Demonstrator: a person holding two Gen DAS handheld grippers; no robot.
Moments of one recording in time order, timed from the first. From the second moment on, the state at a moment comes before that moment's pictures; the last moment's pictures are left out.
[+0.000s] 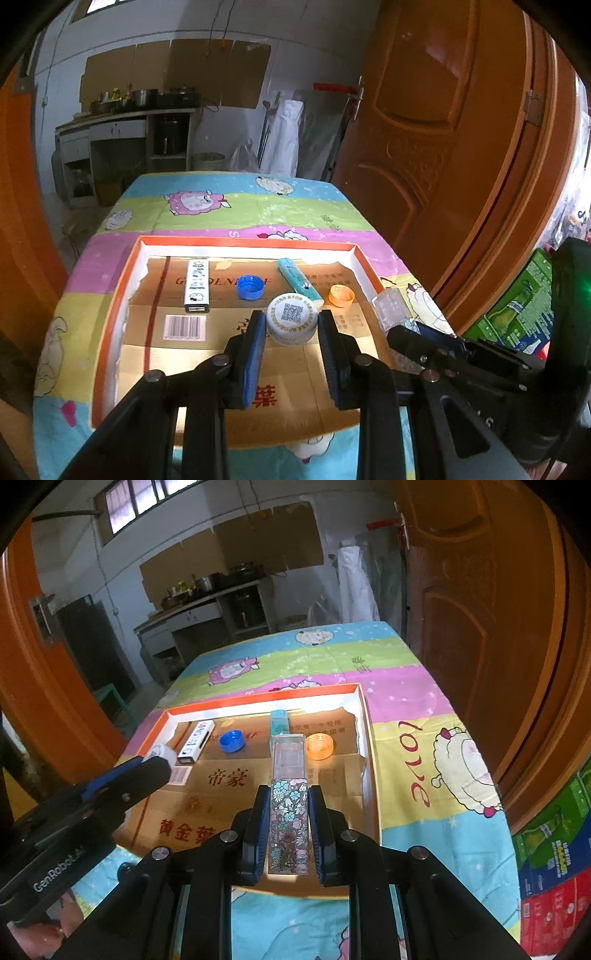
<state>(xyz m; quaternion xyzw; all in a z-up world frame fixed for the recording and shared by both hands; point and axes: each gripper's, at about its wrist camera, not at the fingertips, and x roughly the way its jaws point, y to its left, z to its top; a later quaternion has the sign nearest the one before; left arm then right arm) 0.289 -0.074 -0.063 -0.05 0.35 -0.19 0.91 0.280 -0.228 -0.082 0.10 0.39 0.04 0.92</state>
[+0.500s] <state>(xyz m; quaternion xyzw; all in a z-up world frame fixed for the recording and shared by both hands) 0.323 -0.089 -0.095 -0.05 0.39 -0.17 0.90 0.310 -0.234 -0.114 0.09 0.41 0.04 0.90</state>
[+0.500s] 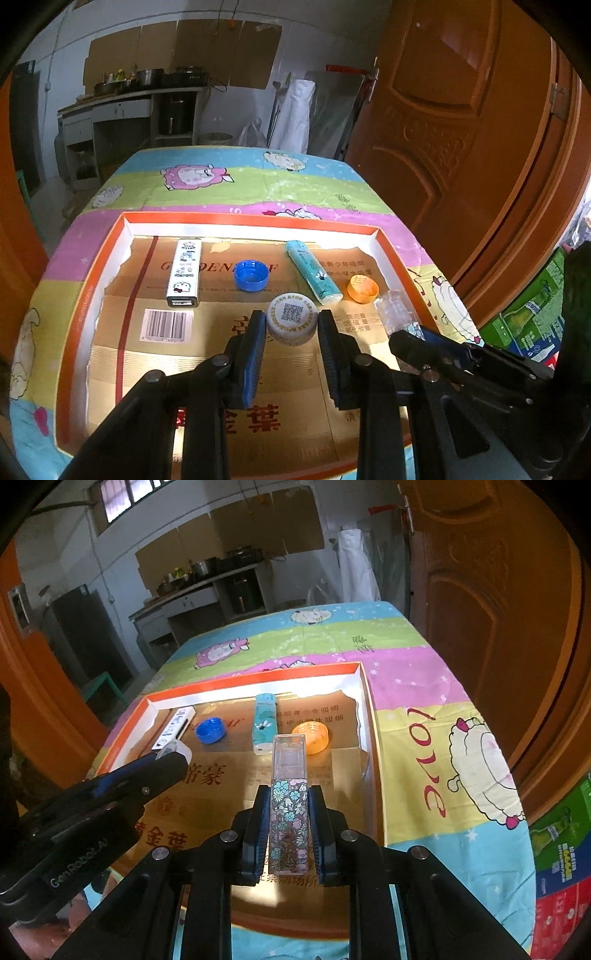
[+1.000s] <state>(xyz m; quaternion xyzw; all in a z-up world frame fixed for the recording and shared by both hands) 0.344 -0.094 -0.122 -0.04 0.43 -0.16 0.89 0.322 -0.234 -0.132 0.08 0.43 0.04 0.90</state>
